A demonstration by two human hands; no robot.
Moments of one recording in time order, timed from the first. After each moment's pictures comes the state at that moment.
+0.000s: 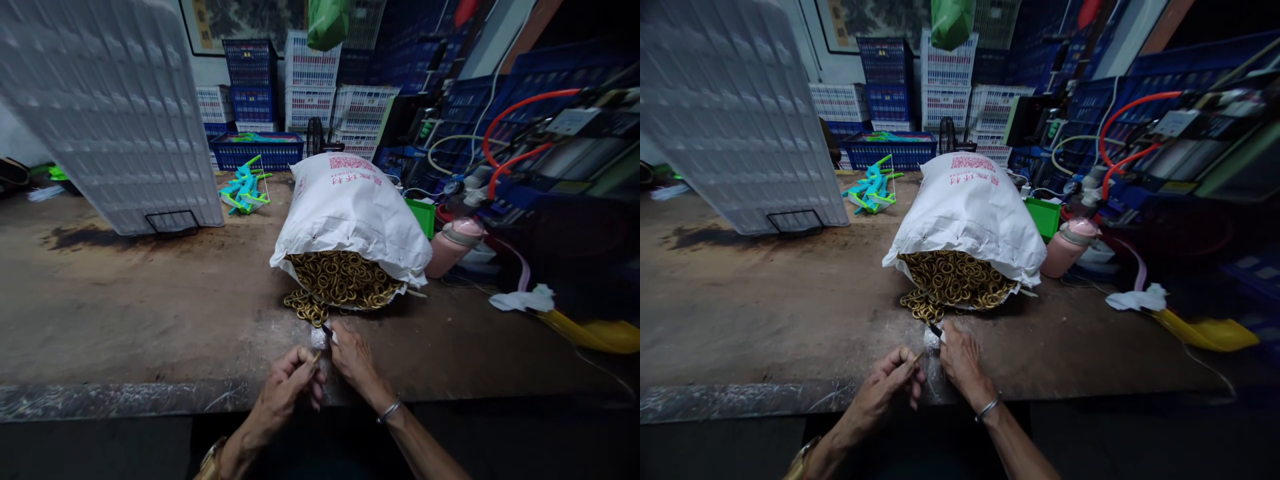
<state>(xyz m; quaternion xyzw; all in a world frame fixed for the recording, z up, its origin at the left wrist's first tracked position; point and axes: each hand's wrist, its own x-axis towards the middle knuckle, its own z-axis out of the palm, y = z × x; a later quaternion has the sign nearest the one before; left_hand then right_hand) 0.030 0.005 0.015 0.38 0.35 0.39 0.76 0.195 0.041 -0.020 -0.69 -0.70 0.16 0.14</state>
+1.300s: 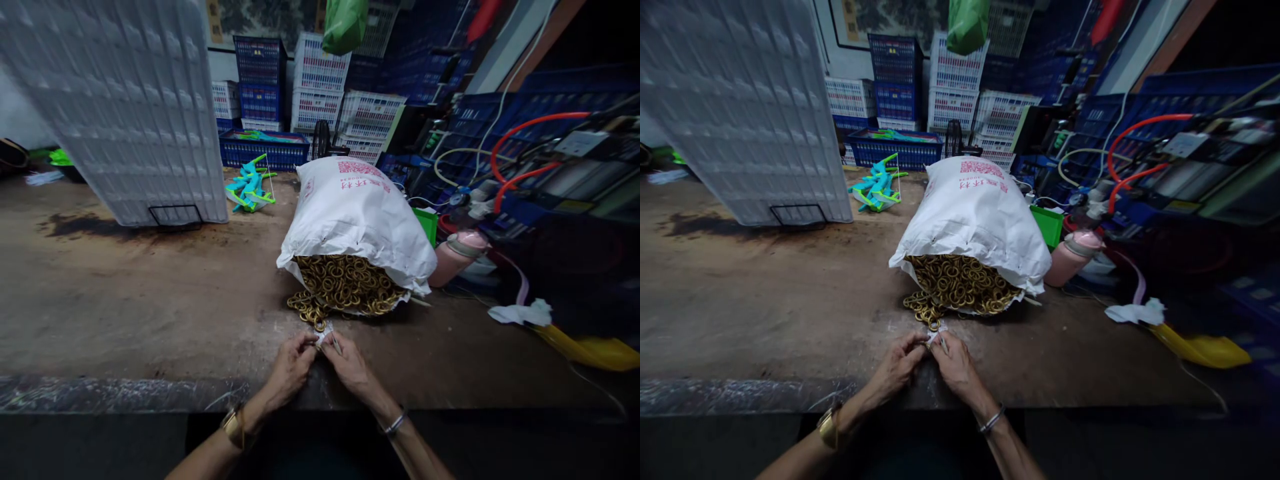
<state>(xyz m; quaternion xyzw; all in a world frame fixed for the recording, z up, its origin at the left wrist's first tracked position) 0.041 0.043 -0.010 0.49 0.46 0.35 0.65 0.184 0.039 -0.016 -0.60 -0.62 0.40 0.32</state>
